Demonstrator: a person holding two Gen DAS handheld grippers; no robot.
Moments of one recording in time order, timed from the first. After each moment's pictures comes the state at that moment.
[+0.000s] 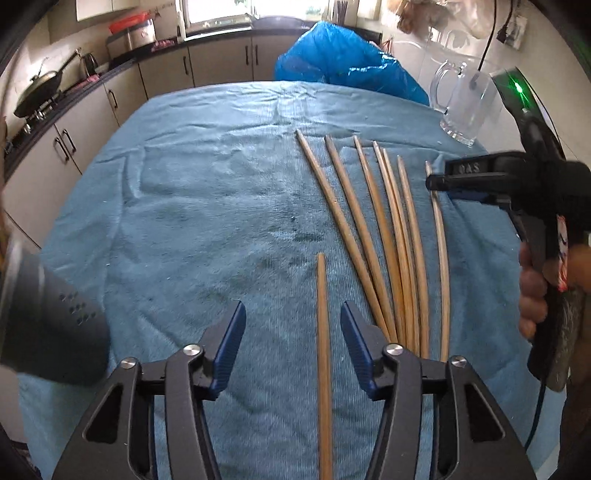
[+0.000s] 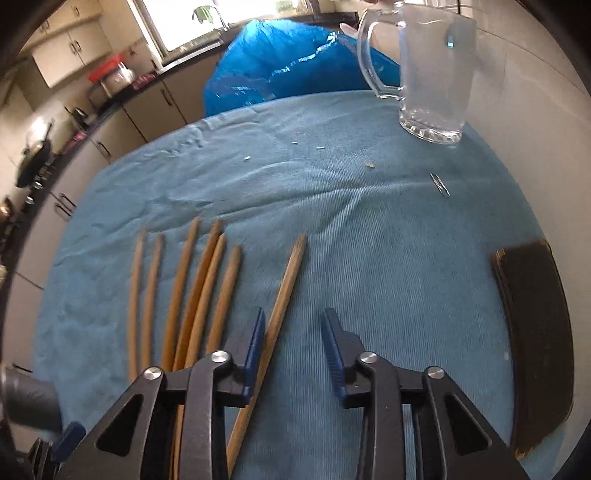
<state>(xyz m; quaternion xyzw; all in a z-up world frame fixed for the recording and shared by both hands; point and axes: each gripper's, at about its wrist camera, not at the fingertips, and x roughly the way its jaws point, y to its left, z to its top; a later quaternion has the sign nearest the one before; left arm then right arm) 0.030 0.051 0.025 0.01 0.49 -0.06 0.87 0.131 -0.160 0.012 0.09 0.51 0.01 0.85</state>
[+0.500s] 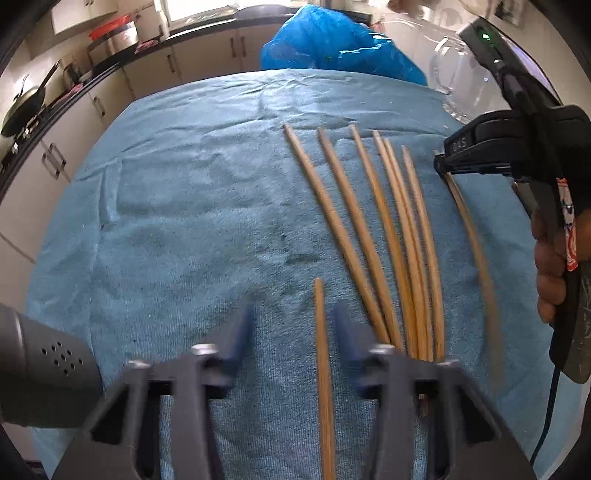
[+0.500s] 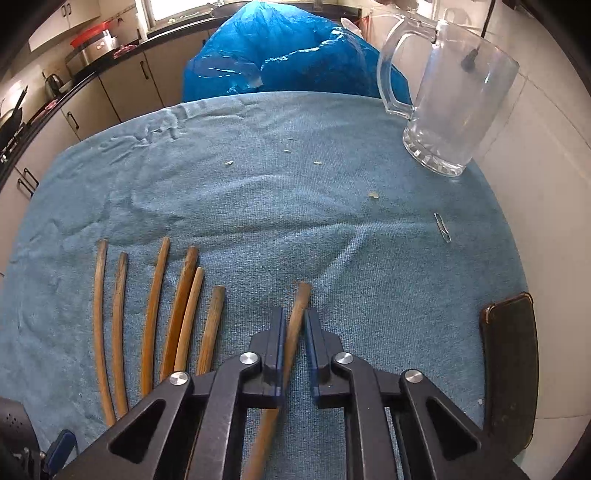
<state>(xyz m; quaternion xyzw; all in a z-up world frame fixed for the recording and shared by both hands) 0.058 0.038 0.015 0.05 0.51 -0.07 0.86 0.162 -0.148 0.012 0.03 0.54 -0.03 0.84</state>
